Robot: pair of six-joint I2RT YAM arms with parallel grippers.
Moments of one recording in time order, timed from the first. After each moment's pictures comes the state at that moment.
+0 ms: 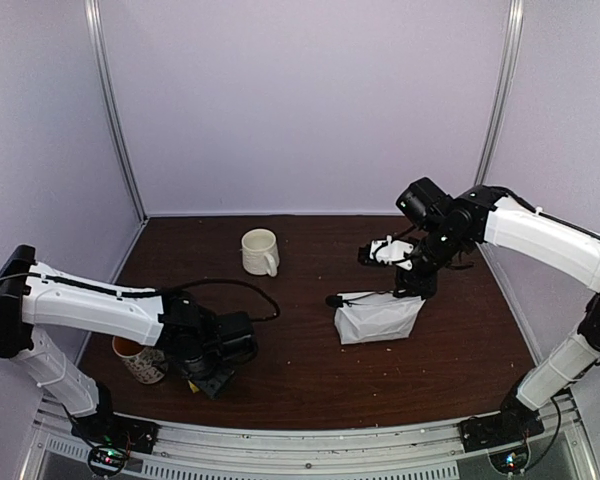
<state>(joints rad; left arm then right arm) -1.19 1.51 0.92 -0.95 -0.25 -0.60 0.66 1.51 1.37 -1.03 -0.05 -0.66</state>
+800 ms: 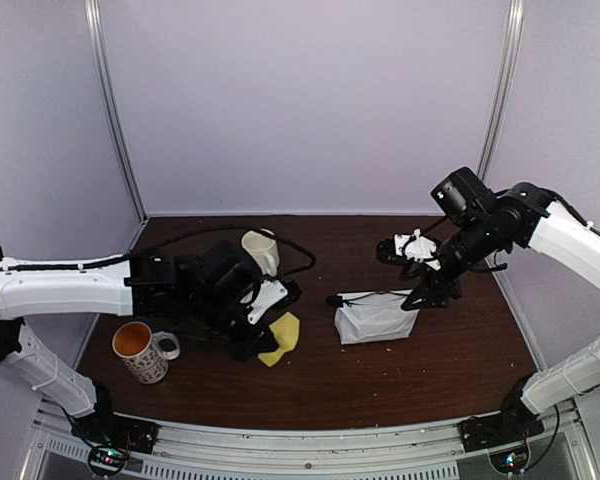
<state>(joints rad) -1.15 1.46 1.12 -0.72 -0.01 -0.22 0.66 1.32 1.33 -1.08 -0.29 -0.73</state>
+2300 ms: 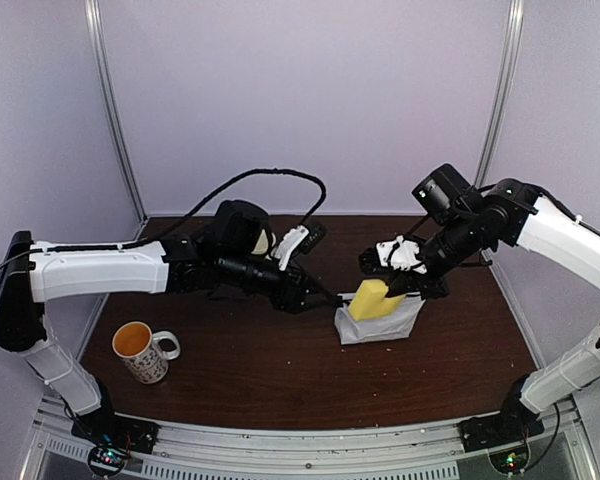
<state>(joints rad) -0.98 1.59 1.20 -0.12 0.49 -0.19 0.78 1.36 1.40 -1.07 -0.31 -0.89</state>
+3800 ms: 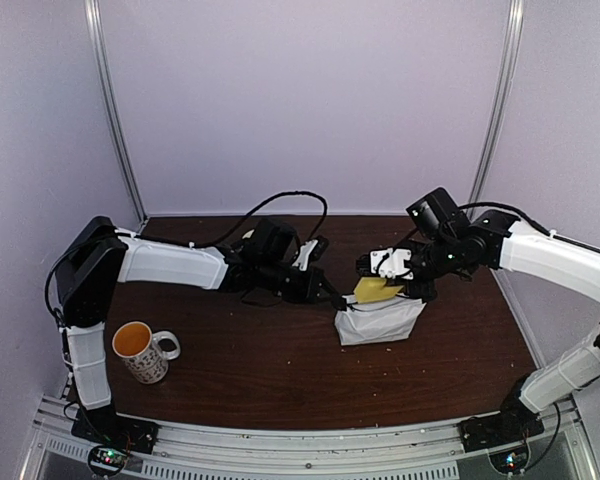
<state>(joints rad) -0.87 1.98 1.33 0.04 0.48 -0.59 0.68 1.38 1.16 -0.70 -0.05 -0.92</state>
